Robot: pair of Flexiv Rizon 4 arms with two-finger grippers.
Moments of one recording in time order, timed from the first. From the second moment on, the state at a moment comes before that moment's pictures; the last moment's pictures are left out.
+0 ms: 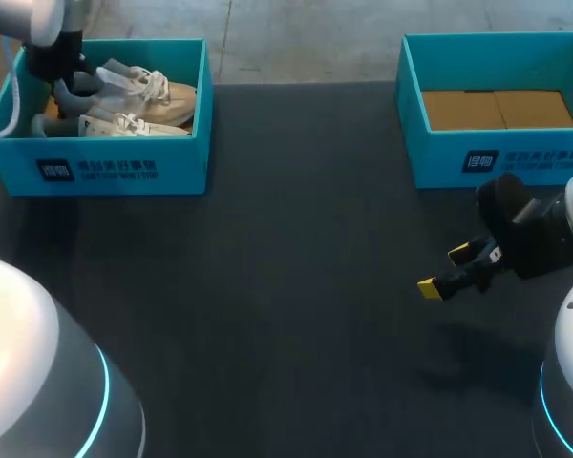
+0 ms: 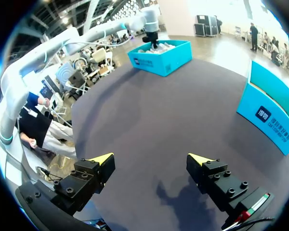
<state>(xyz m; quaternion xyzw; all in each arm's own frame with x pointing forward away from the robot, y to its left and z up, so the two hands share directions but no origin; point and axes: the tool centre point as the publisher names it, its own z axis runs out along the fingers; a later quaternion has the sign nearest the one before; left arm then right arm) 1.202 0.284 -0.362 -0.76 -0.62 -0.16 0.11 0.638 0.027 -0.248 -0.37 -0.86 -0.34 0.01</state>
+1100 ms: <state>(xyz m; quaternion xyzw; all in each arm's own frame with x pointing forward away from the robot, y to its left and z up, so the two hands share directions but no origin) 1.210 0.274 -0.319 -0.76 -0.64 -0.13 0.06 0.638 0.027 -0.248 -0.37 -0.86 -0.34 0.01</state>
